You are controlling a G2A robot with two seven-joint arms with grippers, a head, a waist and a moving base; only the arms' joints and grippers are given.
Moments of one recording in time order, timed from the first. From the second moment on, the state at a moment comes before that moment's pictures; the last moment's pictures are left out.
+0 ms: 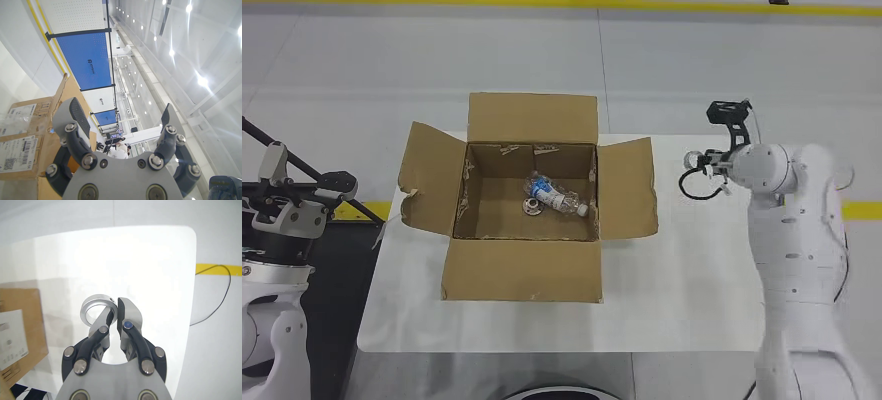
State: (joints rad) left arm 1.63 -1.19 -2.08 -2.09 -0.57 0.04 -0.33; right arm -0.66 -1.31 1.43 -1.47 -1.17 0.02 1.28
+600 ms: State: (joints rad) left arm 1.63 -1.19 -2.08 -2.09 -0.57 0.04 -0.33; right arm -0.55 -1.39 0.92 -1.70 -1.12 0.06 1.25
